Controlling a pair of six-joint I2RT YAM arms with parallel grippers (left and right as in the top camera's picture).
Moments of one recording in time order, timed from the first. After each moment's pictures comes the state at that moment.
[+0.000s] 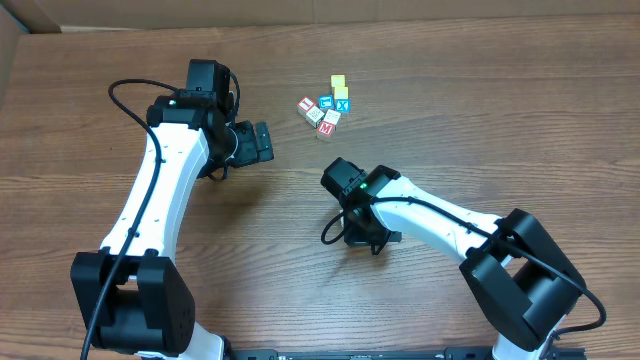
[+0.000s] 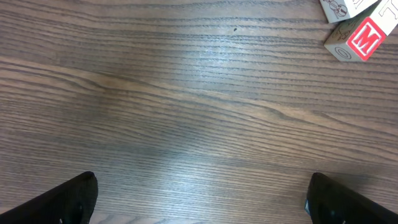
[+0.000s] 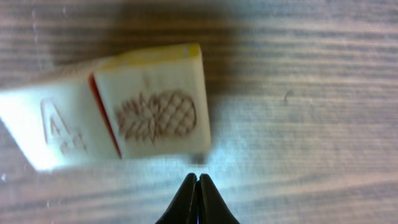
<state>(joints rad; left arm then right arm) -0.08 1.72 1.44 -1.05 0.06 -0.32 0.77 1.90 1.23 -0.93 0.01 0.76</state>
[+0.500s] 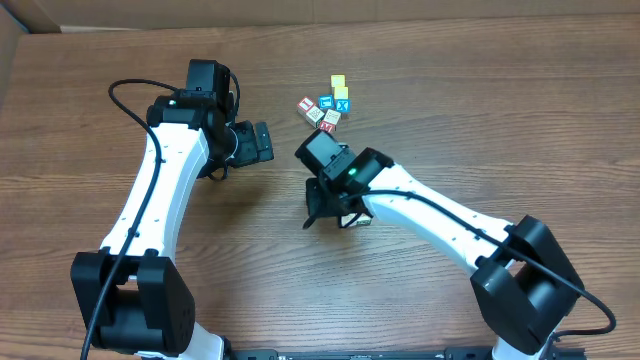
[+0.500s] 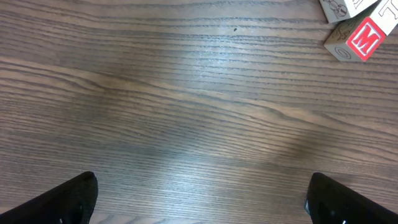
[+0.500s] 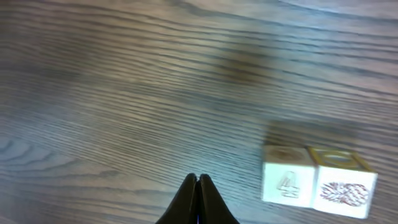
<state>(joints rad) -0.08 1.72 1.44 -1.05 0.06 -0.32 0.81 1.90 1.42 -0.77 -0.06 0.70</state>
